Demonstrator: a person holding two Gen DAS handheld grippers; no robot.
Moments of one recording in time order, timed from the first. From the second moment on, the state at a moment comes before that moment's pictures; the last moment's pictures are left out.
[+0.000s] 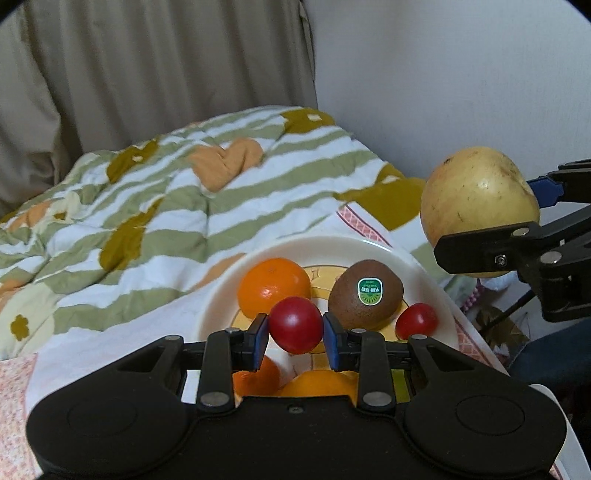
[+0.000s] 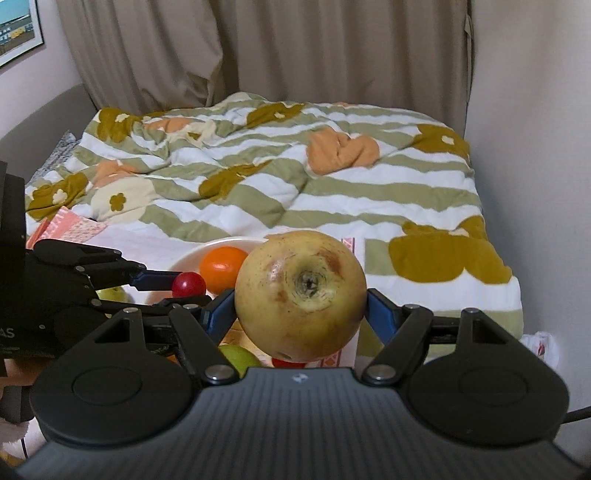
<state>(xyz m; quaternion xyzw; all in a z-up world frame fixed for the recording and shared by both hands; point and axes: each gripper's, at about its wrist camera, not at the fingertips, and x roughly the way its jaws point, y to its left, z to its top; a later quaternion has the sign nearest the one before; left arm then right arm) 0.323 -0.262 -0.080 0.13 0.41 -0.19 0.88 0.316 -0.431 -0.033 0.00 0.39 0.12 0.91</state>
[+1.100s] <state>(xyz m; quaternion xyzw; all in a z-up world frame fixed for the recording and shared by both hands) 0.265 -0.175 -0.053 0.07 0.40 -0.08 0.91 0.332 -0.370 -0.058 -0.02 0.40 0.17 0.90</state>
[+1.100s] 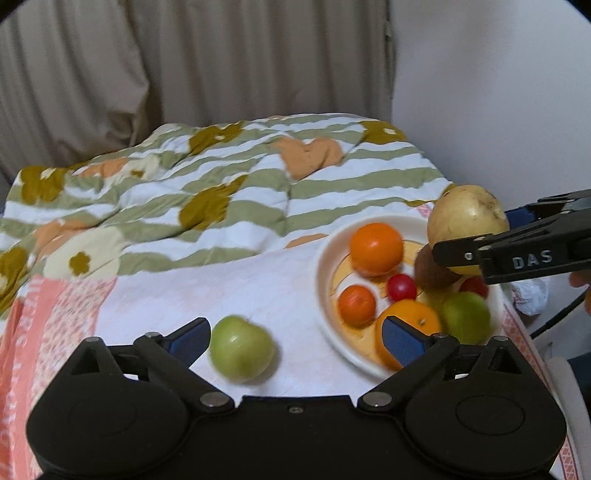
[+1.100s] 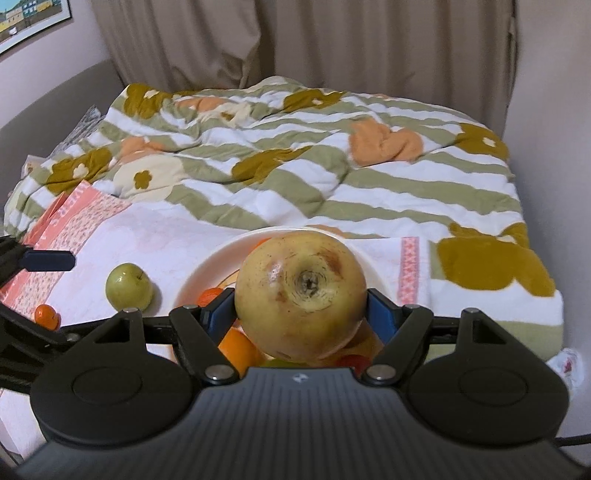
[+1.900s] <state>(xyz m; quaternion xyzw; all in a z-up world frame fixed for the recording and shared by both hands) 0.213 -0.153 -0.044 0.05 0.39 -0.02 0.92 0.318 -0.347 -0.061 -0.04 0.34 0.17 0.93</state>
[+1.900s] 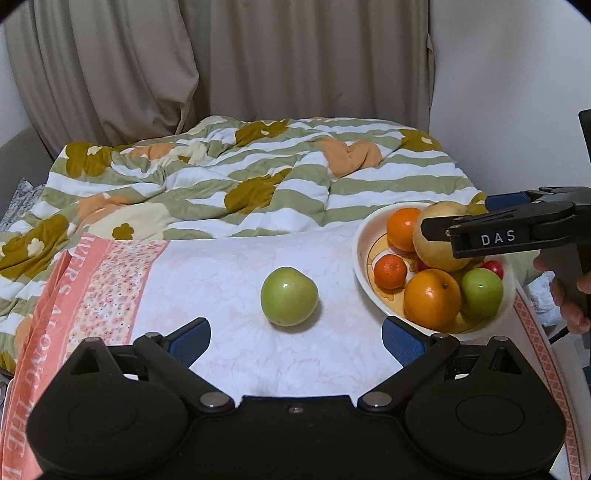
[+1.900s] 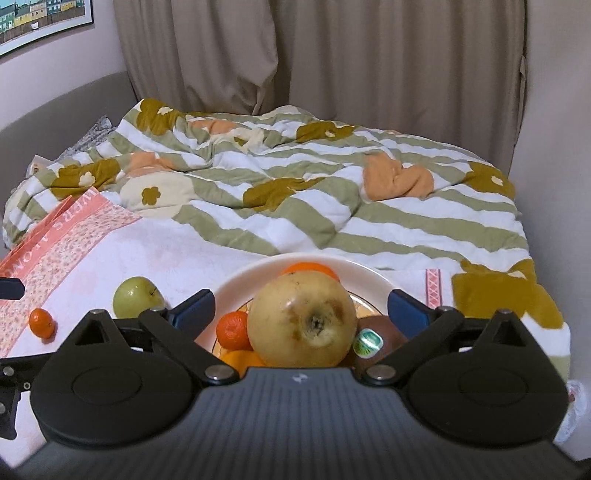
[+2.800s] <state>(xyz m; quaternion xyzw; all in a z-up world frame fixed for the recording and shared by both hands) 0.098 -0.127 0.034 0.05 0.29 0.03 0.95 0.193 -0.340 0.031 -0.06 0.28 0.18 0.94</state>
